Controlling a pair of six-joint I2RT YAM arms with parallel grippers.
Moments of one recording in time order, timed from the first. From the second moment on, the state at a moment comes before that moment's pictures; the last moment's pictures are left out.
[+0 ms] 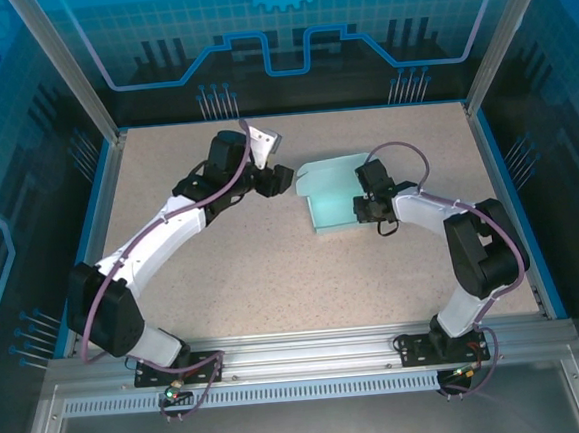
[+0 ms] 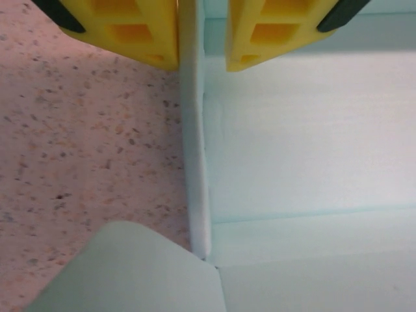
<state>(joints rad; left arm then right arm) -0.47 1.51 1.26 -0.31 0.16 -0.05 0.35 1.68 0.97 -0.38 0.12 0.33</state>
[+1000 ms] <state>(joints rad) -0.21 1.85 1.32 -0.23 0.15 -0.33 0.38 1.38 0.91 -0.35 0.03 0.30</state>
